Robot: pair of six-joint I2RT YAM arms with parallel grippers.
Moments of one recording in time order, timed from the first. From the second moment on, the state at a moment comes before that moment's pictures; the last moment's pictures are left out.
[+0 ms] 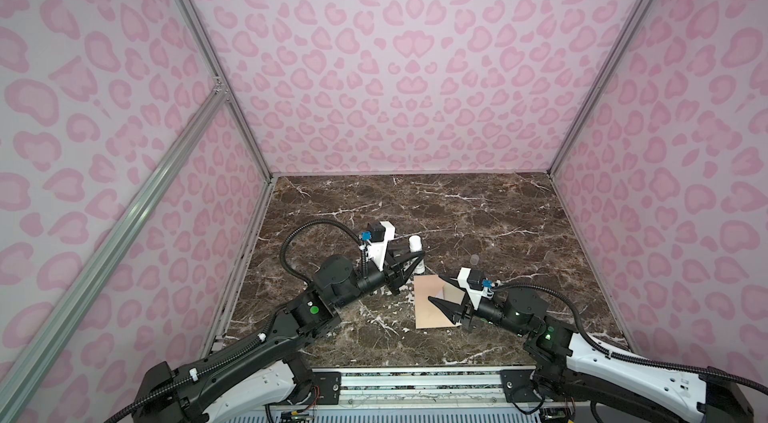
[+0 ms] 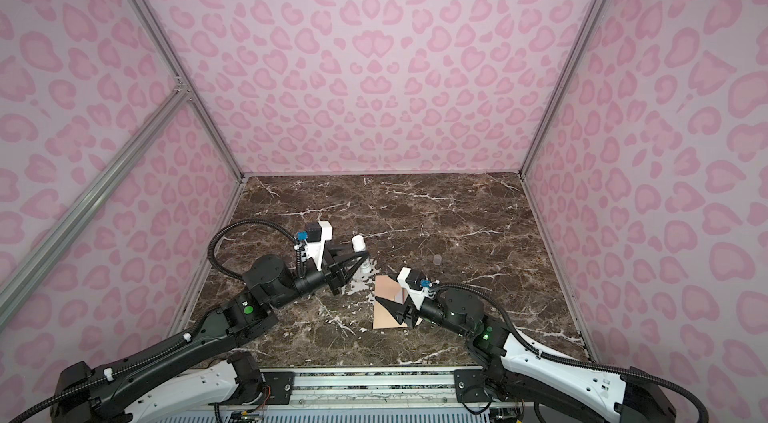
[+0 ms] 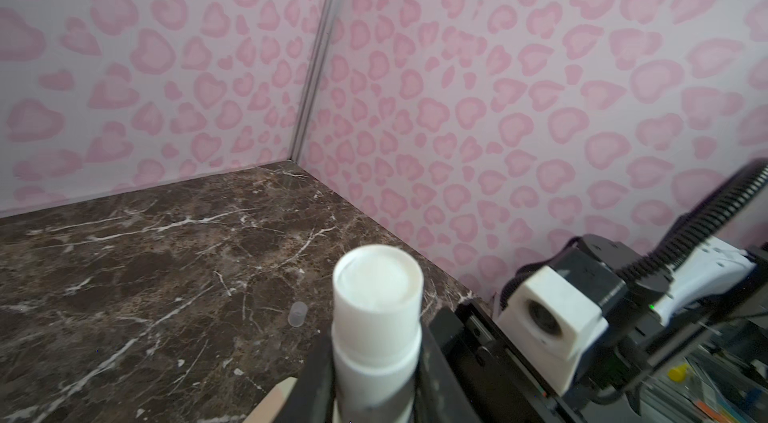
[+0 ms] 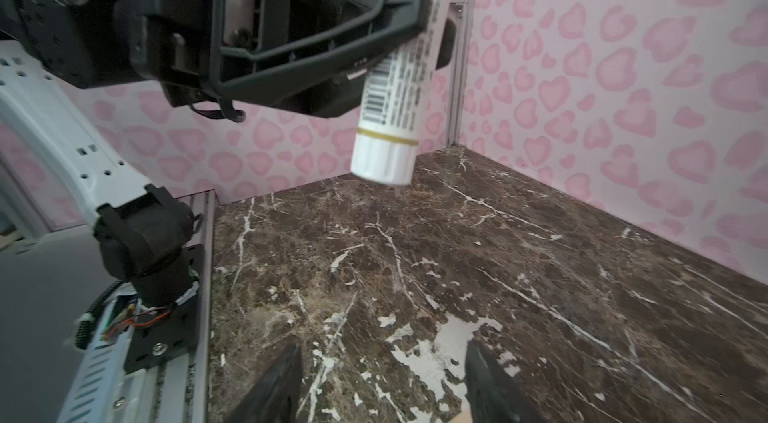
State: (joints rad) left arm -0.89 0.93 0.64 0.32 0.11 -0.37; right arm 0.96 0.77 0.30 0.39 -0.07 0.00
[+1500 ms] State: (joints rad) left arm -1.00 1.14 0.65 0.51 -0.30 -0.43; right arm 1.08 1.28 0.42 0.98 0.43 -0.17
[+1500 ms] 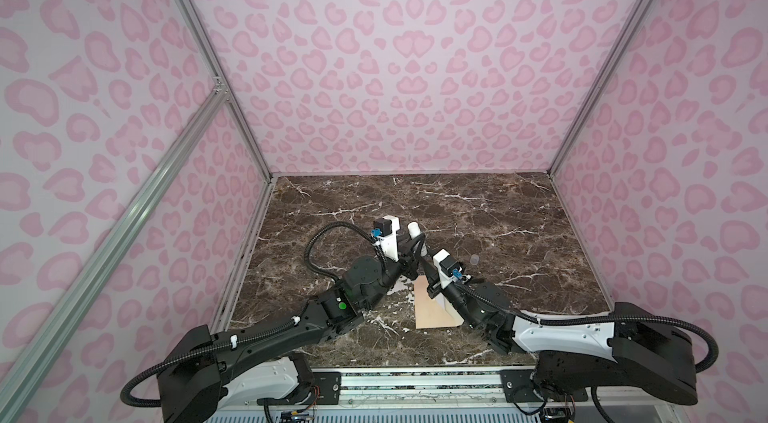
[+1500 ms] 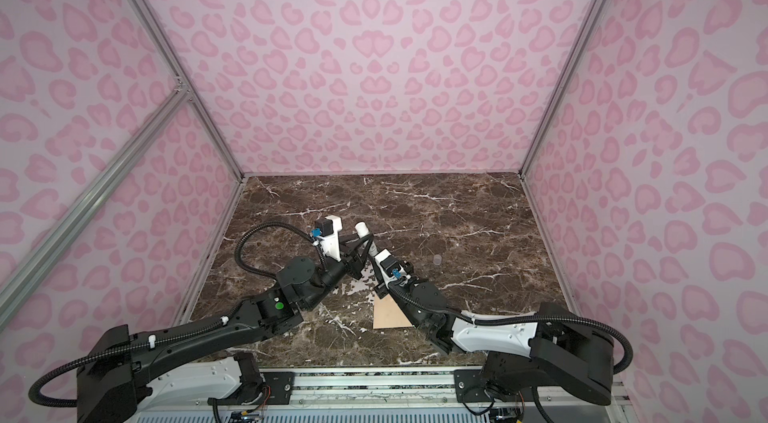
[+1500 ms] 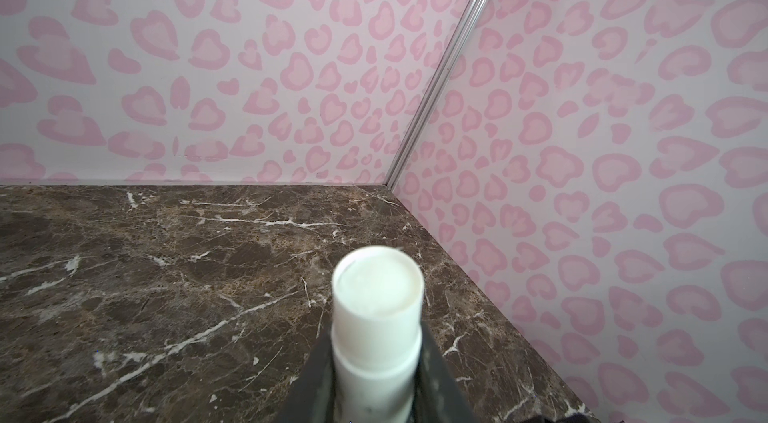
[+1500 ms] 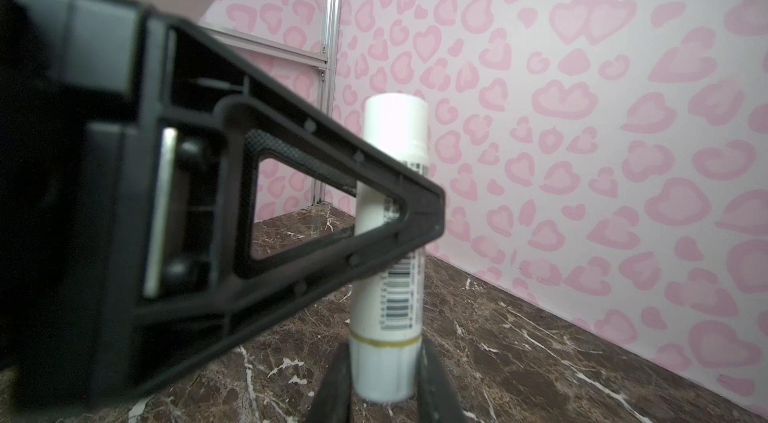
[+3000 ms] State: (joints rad) left arm -0.90 0.79 0.52 0.30 -0.12 -0.42; right arm 1.04 0.81 0.22 0.54 0.09 -0.10
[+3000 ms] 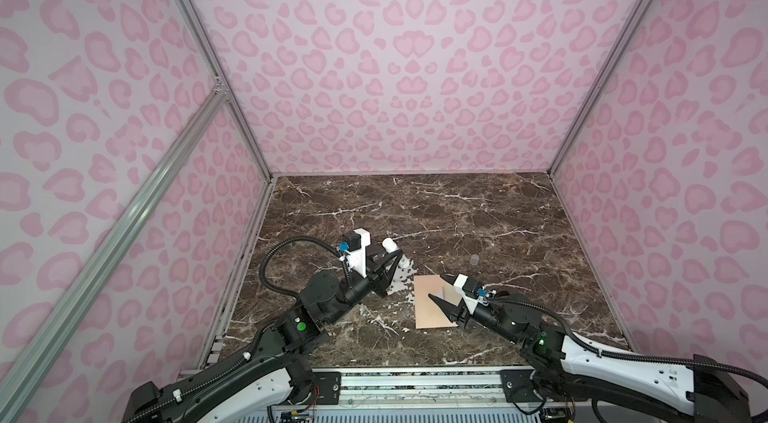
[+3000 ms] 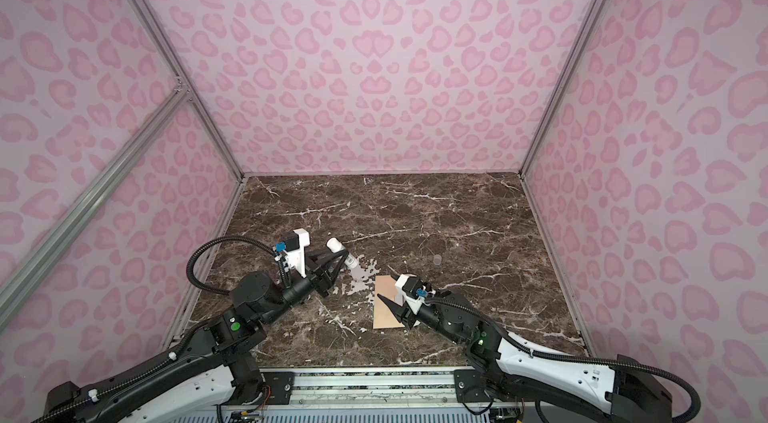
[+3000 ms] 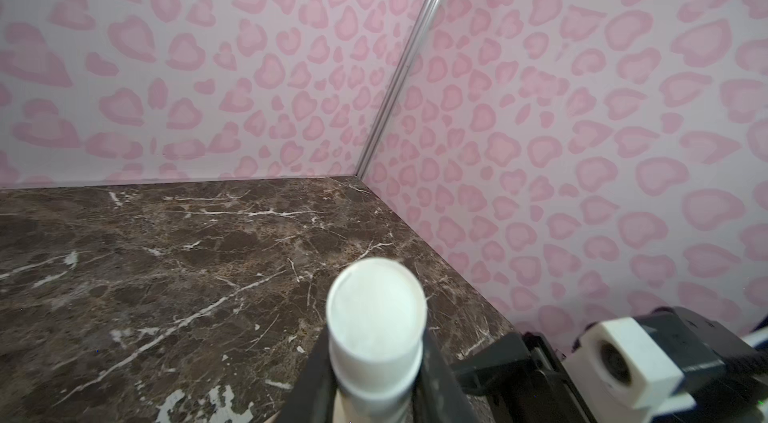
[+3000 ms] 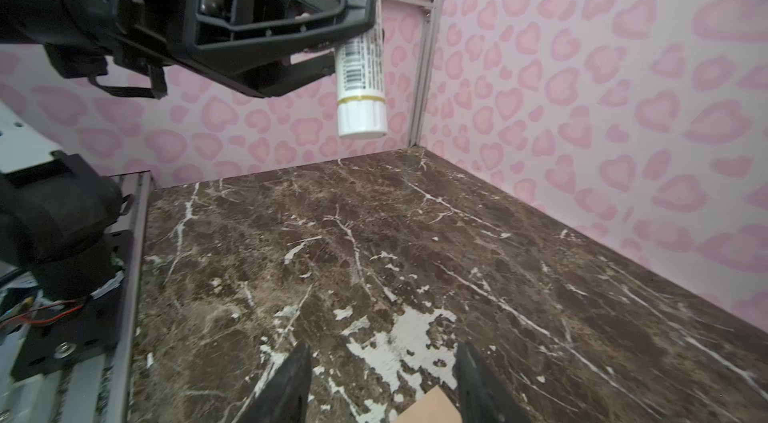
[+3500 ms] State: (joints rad) left arm -0.94 1.10 0.66 0.41 -0.19 -0.48; right arm 1.10 1.24 0.32 1.00 0.41 -0.22
